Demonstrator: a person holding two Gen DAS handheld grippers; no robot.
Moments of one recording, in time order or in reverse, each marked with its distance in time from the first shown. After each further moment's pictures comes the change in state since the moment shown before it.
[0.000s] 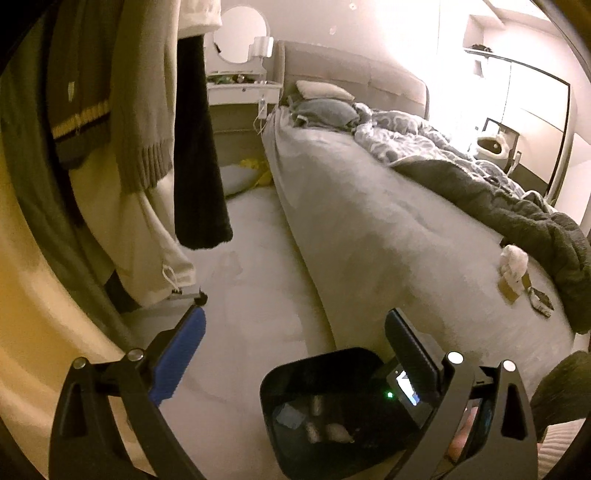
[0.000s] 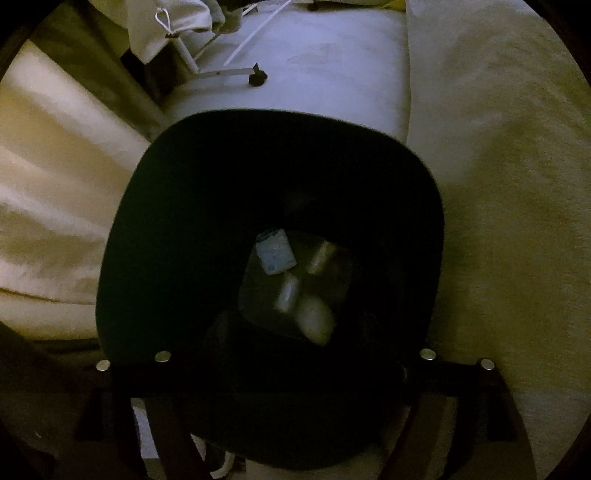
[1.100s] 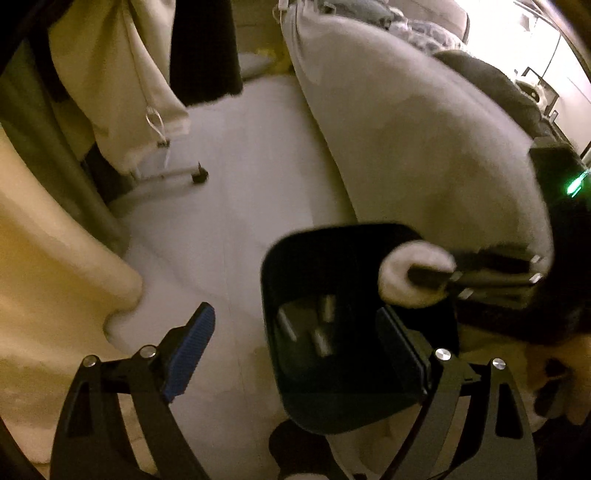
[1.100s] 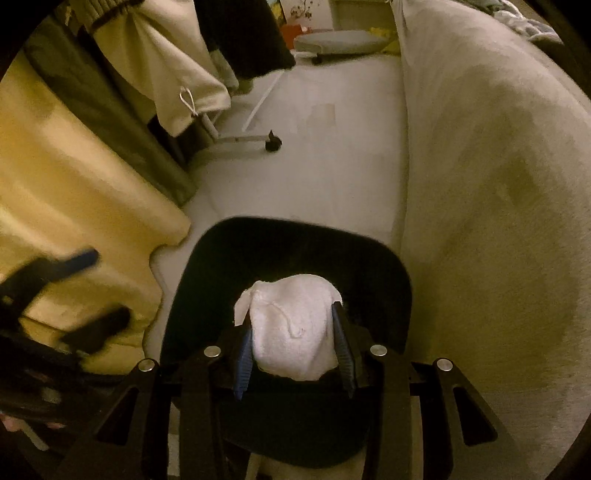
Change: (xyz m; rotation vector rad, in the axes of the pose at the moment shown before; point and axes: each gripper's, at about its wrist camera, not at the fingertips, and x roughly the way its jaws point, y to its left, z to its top) left arm 0.085 0.022 -0.104 -0.079 0.401 0.047; right arm -0.058 -0.002 0.030 0.027 -0.173 0.078
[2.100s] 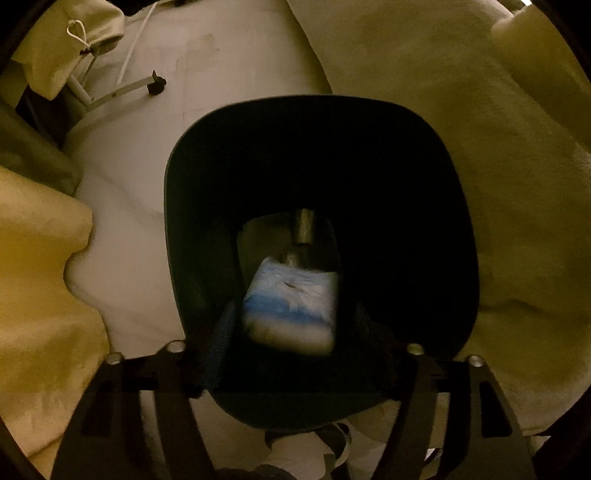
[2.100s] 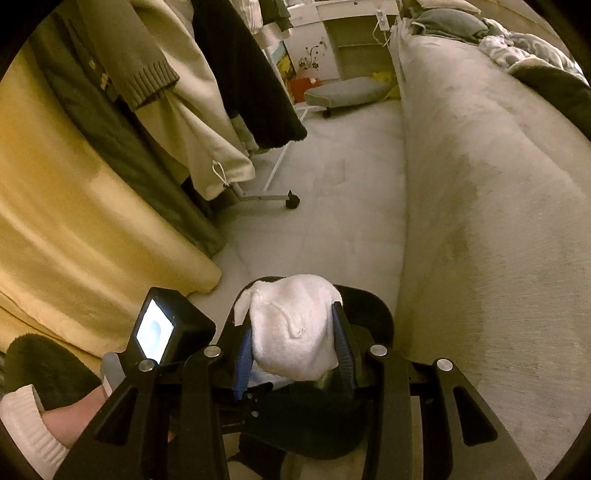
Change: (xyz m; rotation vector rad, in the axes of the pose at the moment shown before) left arm 0.104 -0.028 -0.033 0.005 0.394 -0.068; right arm -0.087 -0.008 0.008 0.024 -0.202 0.097
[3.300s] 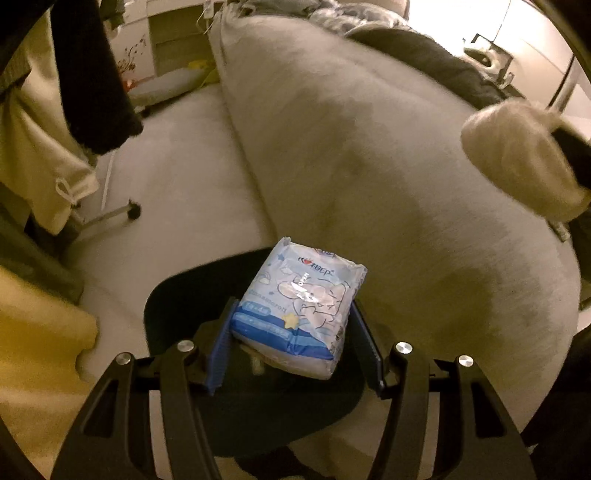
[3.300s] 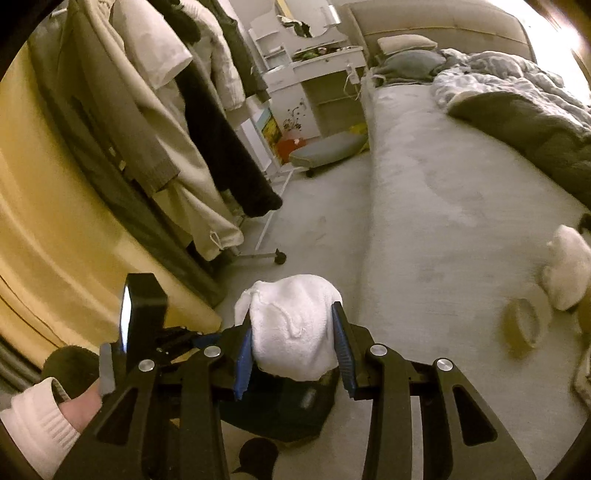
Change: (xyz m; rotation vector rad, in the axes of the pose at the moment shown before) left arm -0.096 -0.097 0.024 0.167 -0.340 0.001; right arm -0.124 -0.062 -0.018 0.068 -0.230 0.030
